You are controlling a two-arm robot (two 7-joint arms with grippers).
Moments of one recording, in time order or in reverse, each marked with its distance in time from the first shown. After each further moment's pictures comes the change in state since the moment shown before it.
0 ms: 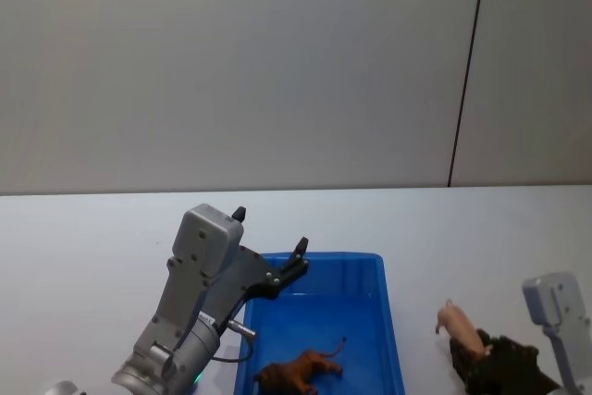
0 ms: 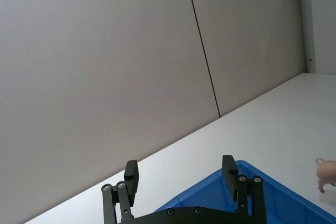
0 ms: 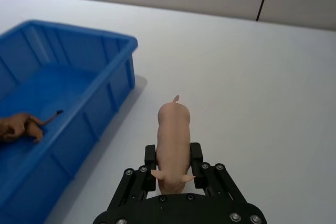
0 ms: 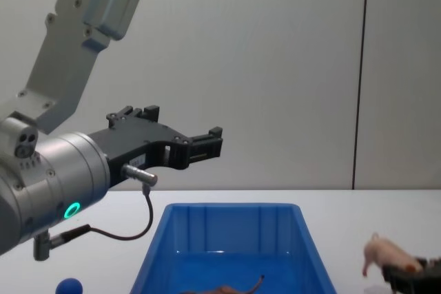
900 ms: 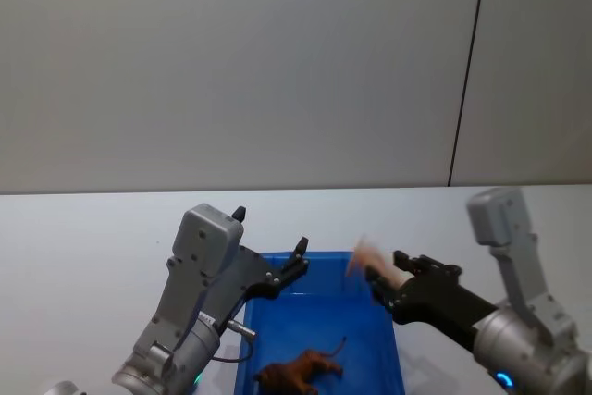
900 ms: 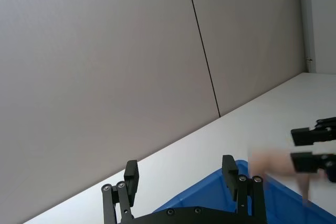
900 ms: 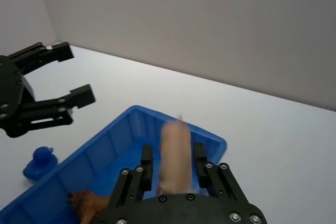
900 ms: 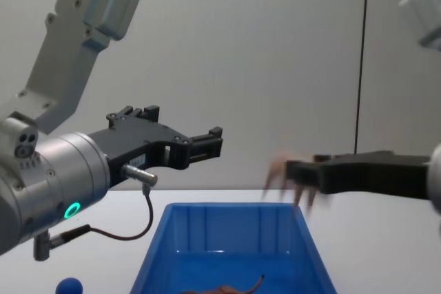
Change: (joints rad) left arm 0.000 0.000 0.000 0.000 0.000 0.000 0.000; right arm 0.156 -0.079 -0.037 -0.042 -0.018 0.021 0.208
